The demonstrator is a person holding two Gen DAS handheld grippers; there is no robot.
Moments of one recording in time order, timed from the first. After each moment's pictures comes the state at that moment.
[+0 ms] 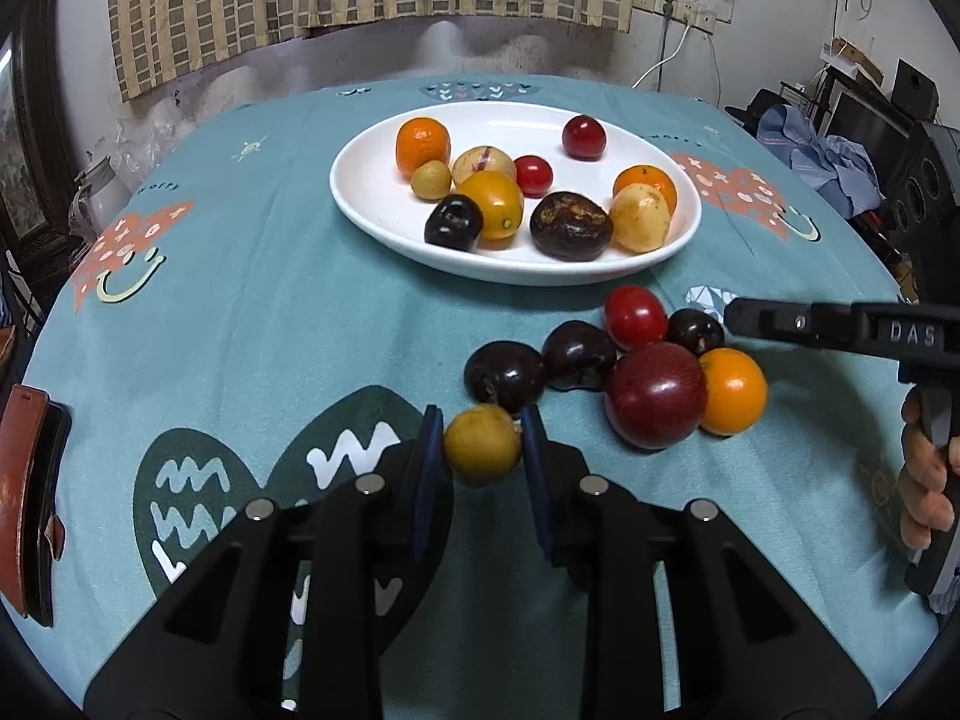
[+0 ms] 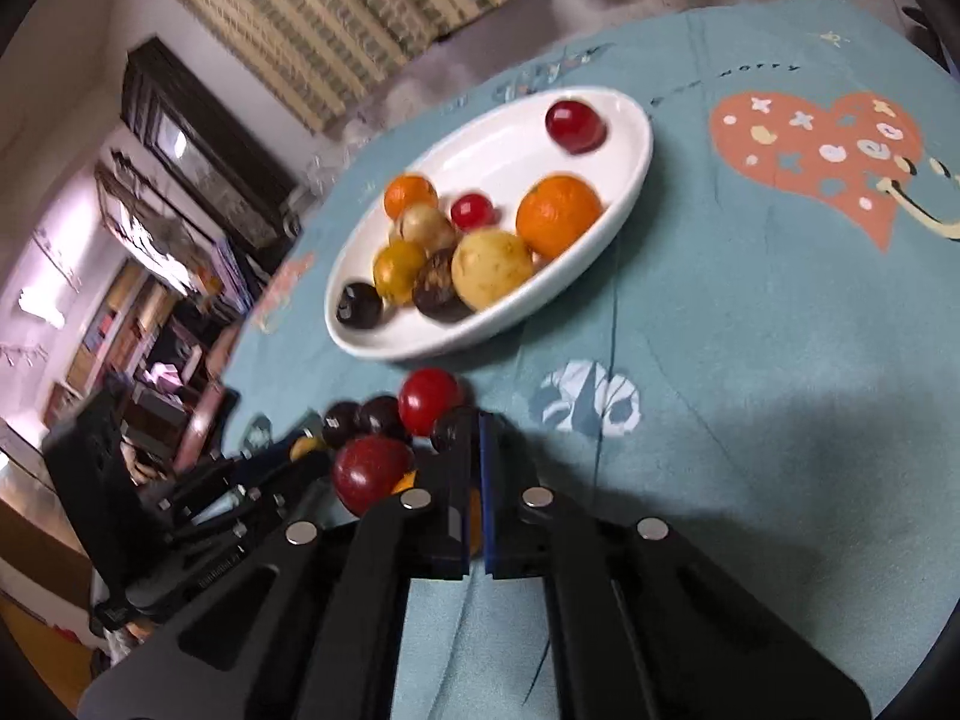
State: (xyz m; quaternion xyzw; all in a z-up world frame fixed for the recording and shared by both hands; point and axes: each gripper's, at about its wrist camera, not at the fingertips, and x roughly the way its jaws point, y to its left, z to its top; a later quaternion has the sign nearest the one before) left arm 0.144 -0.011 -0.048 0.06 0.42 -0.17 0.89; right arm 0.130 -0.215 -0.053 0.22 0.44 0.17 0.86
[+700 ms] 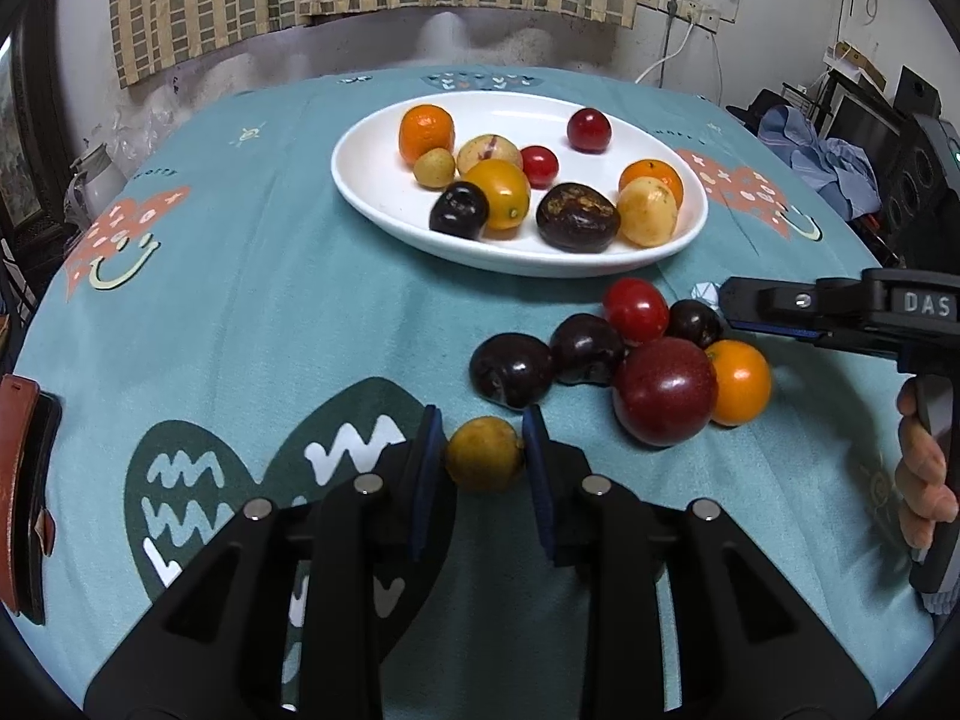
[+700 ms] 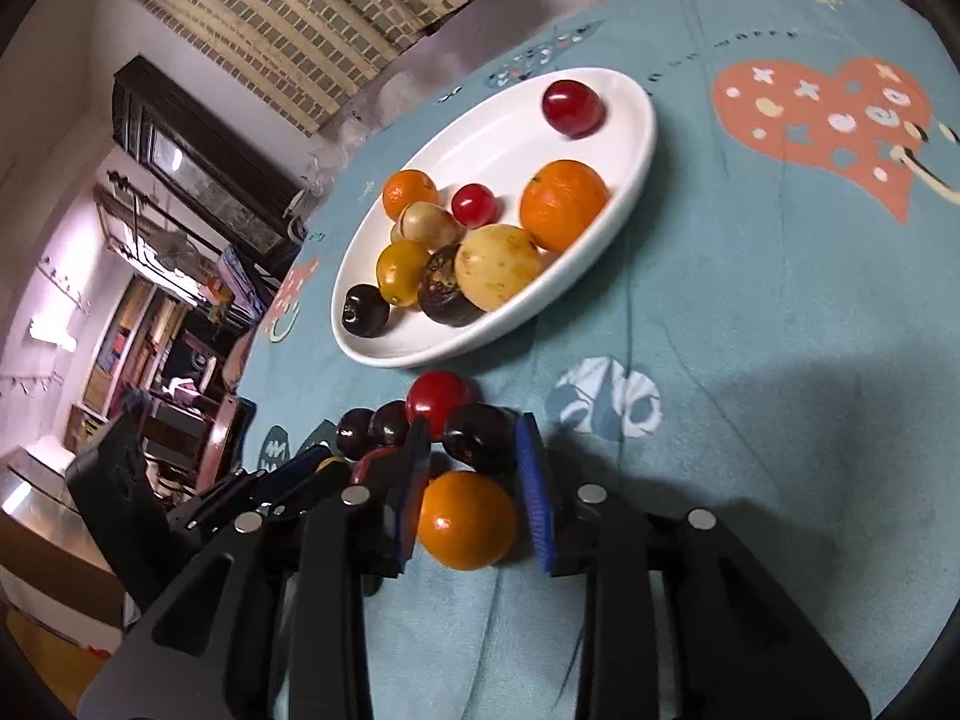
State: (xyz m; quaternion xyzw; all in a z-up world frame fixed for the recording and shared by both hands) left arm 0.147 -0.010 -0.053 0.06 0.43 -0.17 0.88; right arm 0.143 -0.212 -0.057 0.25 0.46 0.18 0.83
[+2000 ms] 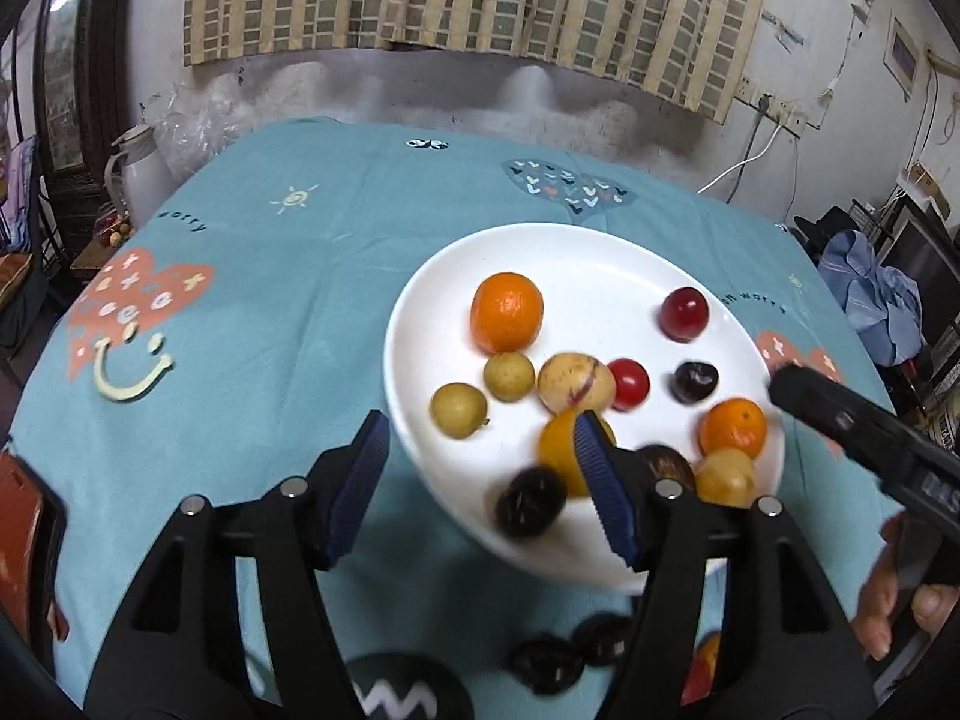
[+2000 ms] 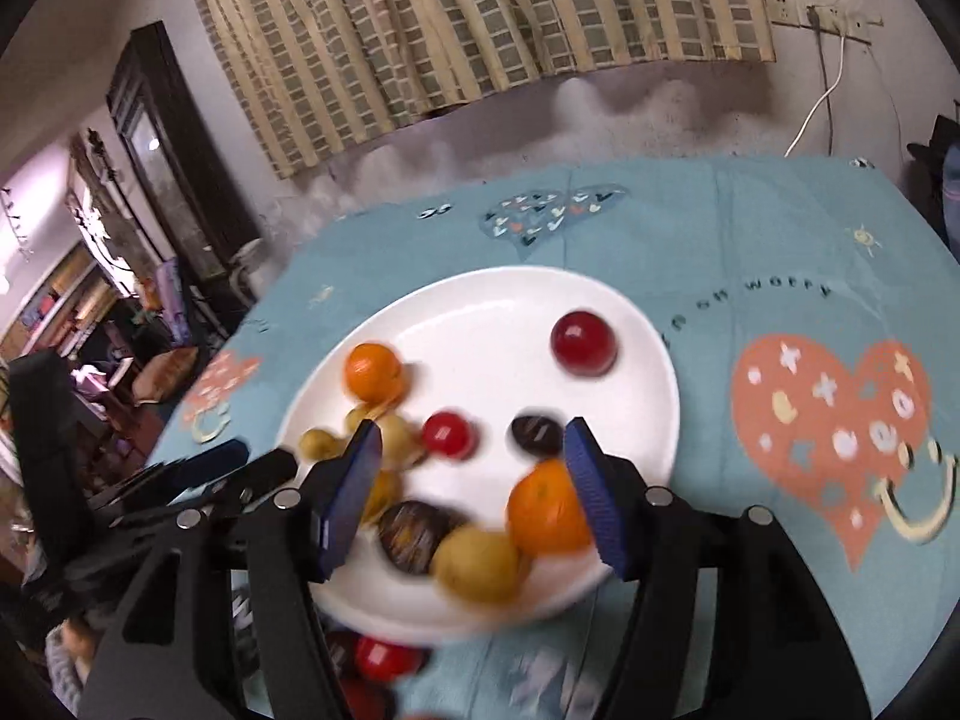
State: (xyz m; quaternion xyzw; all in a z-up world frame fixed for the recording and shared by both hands) left arm 0.244 -0.006 -0.005 -0.04 0.40 -0.10 0.91; right arm 0.205 -0.207 0.002 0.15 0.37 0.13 0.91
